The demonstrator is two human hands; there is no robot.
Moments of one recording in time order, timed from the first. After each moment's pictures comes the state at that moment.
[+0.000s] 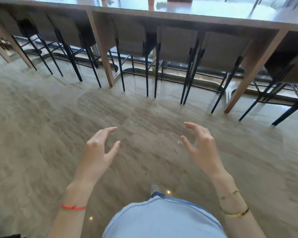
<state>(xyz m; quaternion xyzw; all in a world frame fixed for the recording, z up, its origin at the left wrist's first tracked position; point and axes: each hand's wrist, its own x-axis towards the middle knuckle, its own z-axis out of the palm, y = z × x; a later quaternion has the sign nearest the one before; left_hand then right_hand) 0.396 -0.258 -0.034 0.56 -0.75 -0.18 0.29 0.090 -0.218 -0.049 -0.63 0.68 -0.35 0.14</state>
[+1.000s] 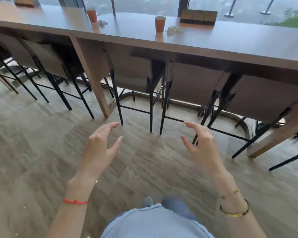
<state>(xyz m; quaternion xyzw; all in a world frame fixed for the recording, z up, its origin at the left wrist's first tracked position) 0.314 -0.896 -0.011 0.56 -0.76 -0.18 0.29 0.019 -0.853 -0.044 -0.63 0.68 -0.35 0.13</state>
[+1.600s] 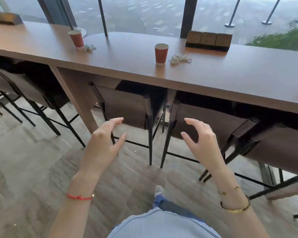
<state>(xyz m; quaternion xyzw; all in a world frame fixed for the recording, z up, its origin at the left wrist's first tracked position) 0.226 -1.244 -0.007 0.54 -0.76 -0.17 0.31 -0.062 -1.199 -0.032 -0.63 0.68 -0.35 0.10</state>
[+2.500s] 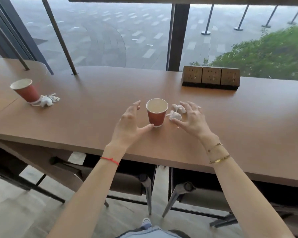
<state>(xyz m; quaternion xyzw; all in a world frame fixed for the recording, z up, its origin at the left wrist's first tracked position) 0.057 -1.695 0.007 0.46 -0.80 -0.23 0.30 -0.186 -1.650 -0.012 -0.57 0.78 -0.24 0.09</state>
